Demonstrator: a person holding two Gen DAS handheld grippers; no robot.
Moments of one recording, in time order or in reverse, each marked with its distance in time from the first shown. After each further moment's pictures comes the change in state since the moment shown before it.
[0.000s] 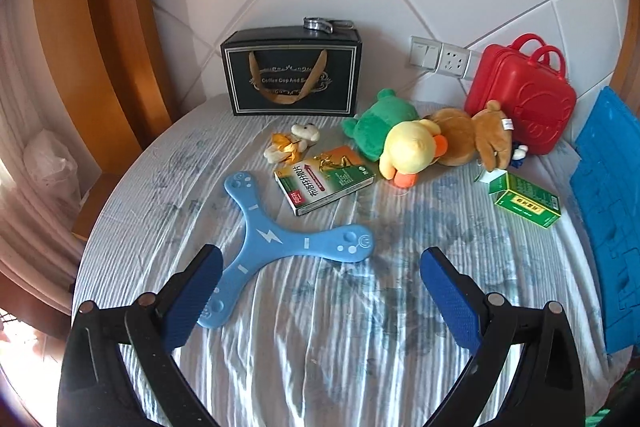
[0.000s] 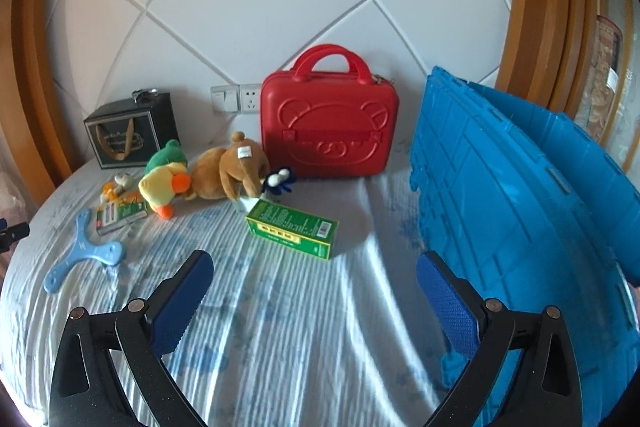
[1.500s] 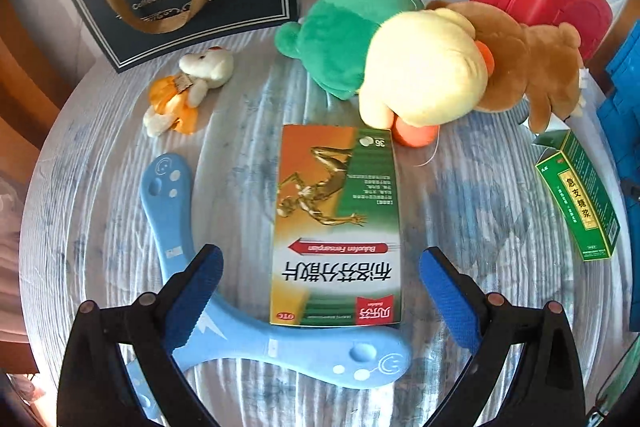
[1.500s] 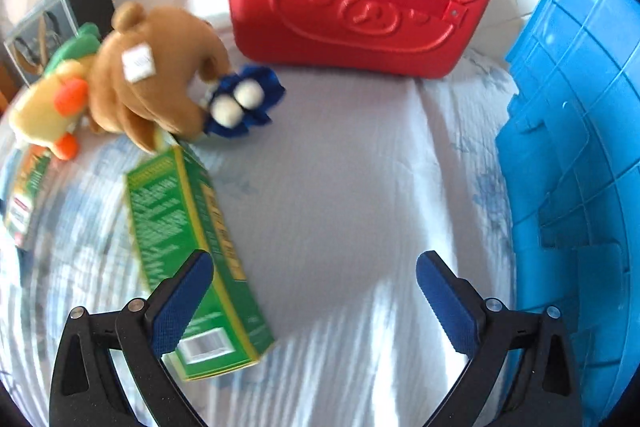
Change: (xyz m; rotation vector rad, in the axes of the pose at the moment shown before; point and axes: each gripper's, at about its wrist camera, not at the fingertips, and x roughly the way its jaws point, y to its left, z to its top) left arm 0.199 -0.057 0.023 0.182 0.326 -0.097; right arm 0.244 0.010 0.001 -0.053 0.396 -0.005
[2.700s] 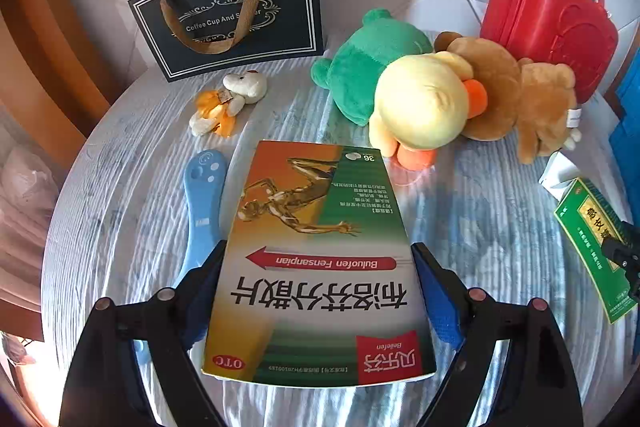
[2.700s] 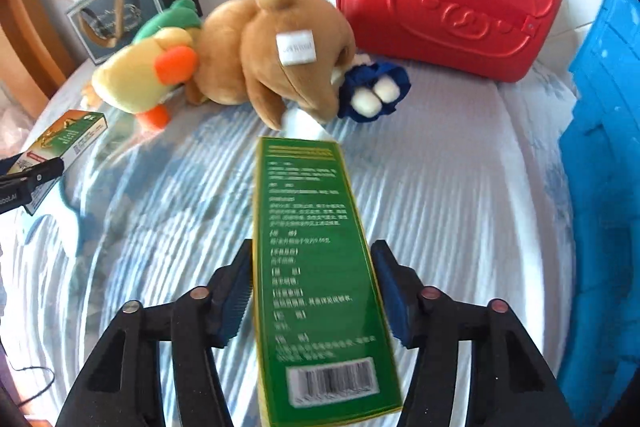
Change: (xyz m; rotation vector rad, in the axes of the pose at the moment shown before) left arm -0.067 -0.026 -0.026 -0.106 -0.141 0.113; right arm -0.021 0.078 -0.020 -0.068 -0.007 0.167
